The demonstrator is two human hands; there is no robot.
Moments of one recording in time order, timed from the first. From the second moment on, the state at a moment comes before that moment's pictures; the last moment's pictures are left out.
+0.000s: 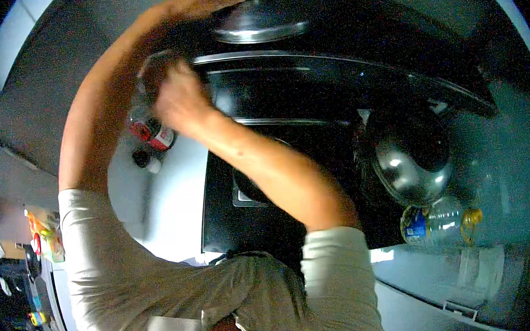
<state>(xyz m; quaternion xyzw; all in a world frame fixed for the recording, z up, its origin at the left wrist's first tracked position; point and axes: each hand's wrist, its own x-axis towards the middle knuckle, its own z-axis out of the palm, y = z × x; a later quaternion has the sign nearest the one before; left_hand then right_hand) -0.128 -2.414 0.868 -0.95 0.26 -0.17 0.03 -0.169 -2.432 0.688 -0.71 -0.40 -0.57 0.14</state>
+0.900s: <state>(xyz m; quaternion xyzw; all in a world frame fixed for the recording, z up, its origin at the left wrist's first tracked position) -0.222 -2.387 0.755 -0.73 0.40 -0.43 -0.36 -0.179 -2.617 0.598 -0.17 -0.42 0.01 0.89</state>
